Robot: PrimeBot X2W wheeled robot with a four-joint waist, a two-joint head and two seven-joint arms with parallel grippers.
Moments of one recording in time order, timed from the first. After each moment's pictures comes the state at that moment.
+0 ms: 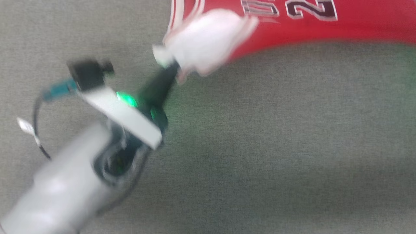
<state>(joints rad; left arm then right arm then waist) -0.84 0.53 -0.83 0.19 -1.45 -0.13 -0.26 -0.99 -0.91 0.84 0.63 1.32 0.13 -0.01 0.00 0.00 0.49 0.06</state>
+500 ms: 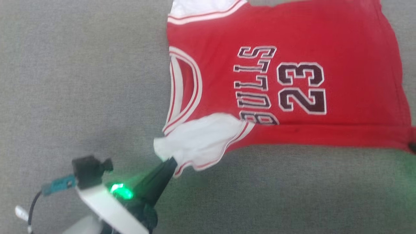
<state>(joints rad) -0.34 0.67 -0.79 -0.15 -1.37 -0.13 -0.26 -0.42 -1.17 0.84 0.21 1.62 0.13 -0.09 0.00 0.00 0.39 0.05</state>
